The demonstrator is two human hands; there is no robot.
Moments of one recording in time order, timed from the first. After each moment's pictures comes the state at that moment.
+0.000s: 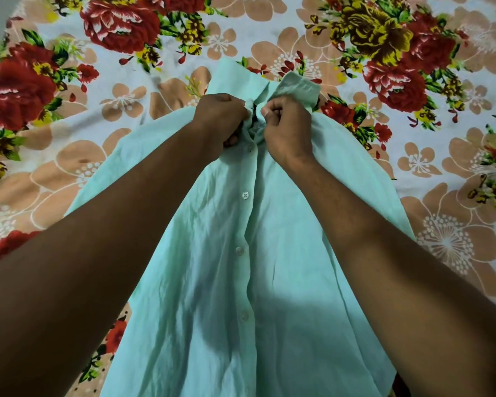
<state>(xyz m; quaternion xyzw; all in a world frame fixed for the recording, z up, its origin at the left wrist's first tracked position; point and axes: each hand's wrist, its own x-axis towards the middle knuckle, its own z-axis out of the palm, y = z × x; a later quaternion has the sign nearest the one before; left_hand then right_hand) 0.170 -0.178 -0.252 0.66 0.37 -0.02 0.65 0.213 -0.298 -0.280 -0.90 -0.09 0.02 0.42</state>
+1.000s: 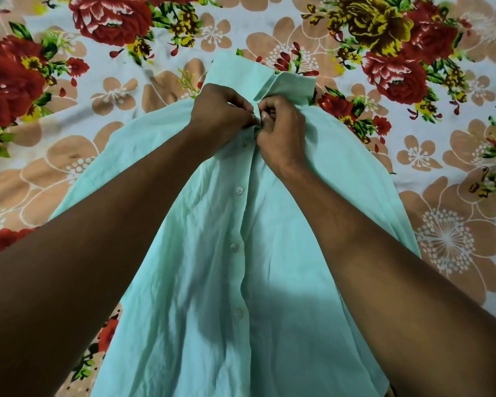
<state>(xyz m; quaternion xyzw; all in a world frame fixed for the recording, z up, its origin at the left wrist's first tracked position) 0.168 -0.183 -0.263 0.79 0.26 0.00 0.55 0.202 -0.302 -0.301 -0.89 -0.13 -0.03 0.45</state>
